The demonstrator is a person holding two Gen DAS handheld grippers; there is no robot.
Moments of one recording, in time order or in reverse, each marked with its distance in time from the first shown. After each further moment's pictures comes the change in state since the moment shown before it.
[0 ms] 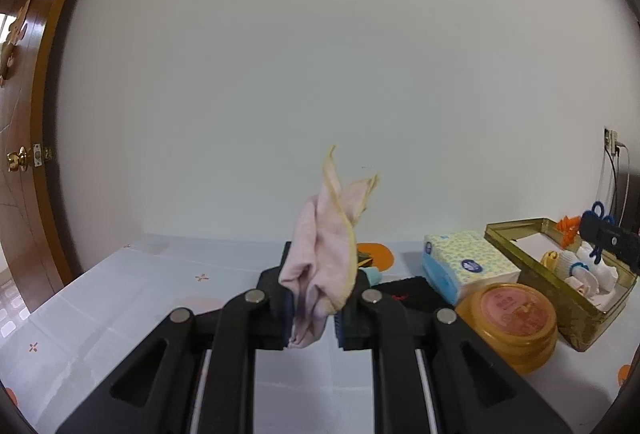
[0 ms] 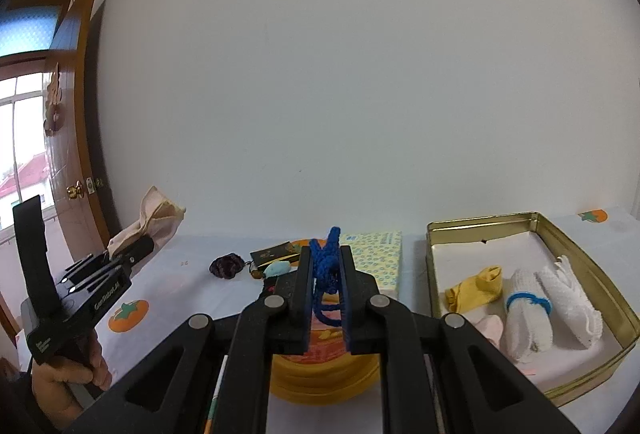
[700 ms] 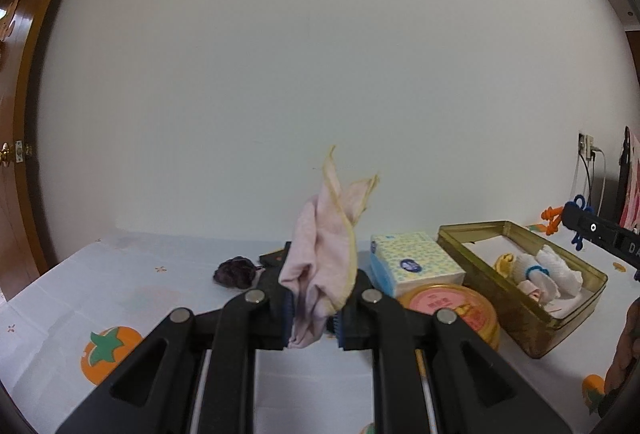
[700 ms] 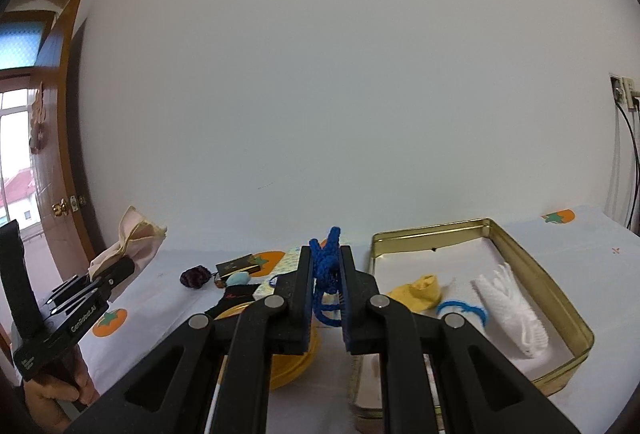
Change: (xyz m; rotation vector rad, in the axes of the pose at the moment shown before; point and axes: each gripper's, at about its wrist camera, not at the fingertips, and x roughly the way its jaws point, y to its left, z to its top) left arm -0.019 -0.044 -0.002 -0.015 -0.007 -0.091; right arm -0.035 -0.048 0.008 0.041 -0.043 -0.073
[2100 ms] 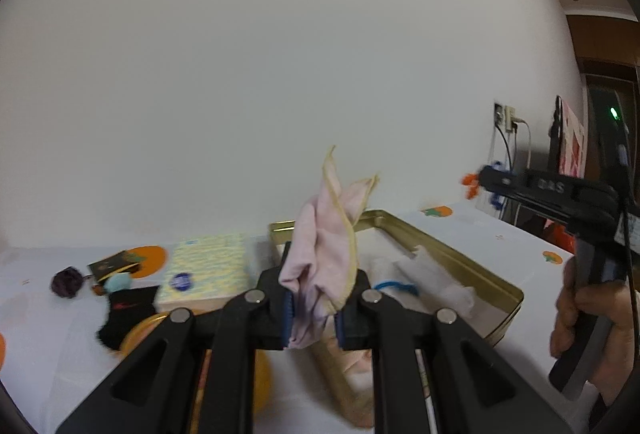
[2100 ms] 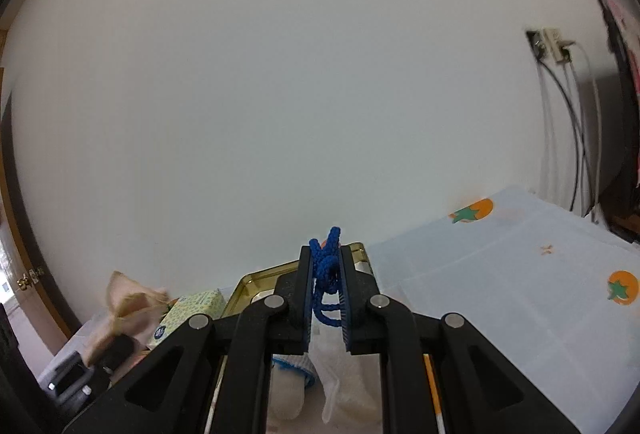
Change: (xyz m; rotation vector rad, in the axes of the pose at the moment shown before) left arm 0.042 -0.185 0.005 0.084 0.071 -0.296; right arm -0.004 -0.160 0.045 0.222 -0.002 -0.150
